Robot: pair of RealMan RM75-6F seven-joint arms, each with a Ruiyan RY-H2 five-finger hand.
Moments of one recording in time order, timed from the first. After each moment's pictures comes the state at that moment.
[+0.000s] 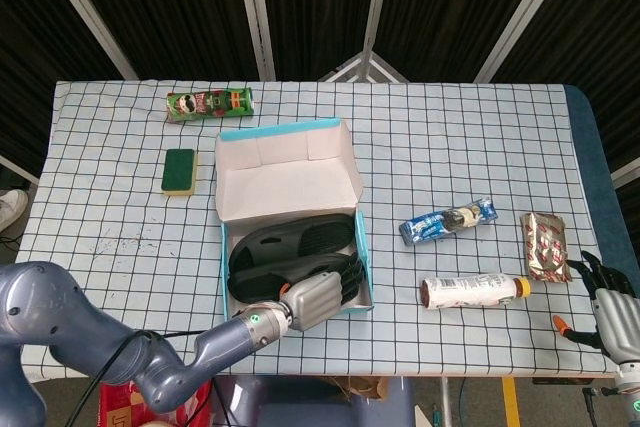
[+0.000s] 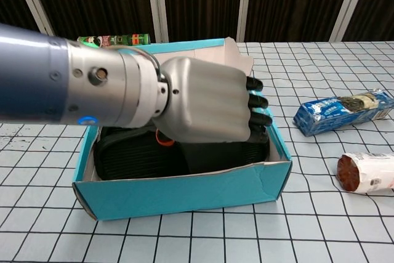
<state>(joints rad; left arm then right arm) -1.56 -1.43 0.18 -2.03 0.73 1.03 1.48 0.07 -0.97 0.04 -1.76 -1.31 1.29 0.07</state>
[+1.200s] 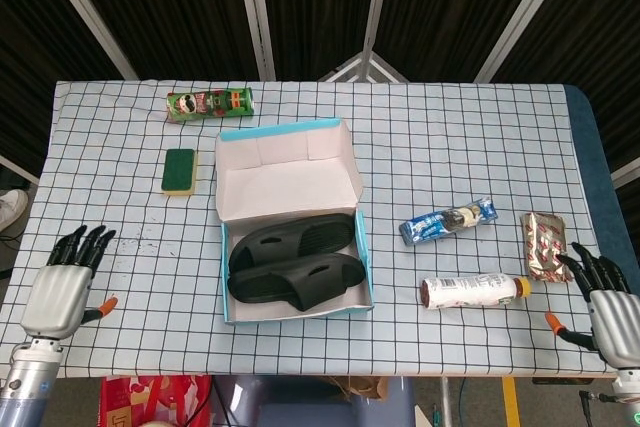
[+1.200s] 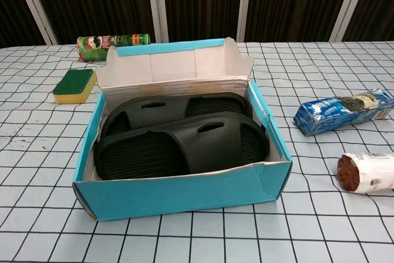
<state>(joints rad) -0.41 -1.21 0.30 -1.89 1.28 1.75 0.38 0.04 -1.00 0.03 -1.69 -1.51 1.45 0.13</state>
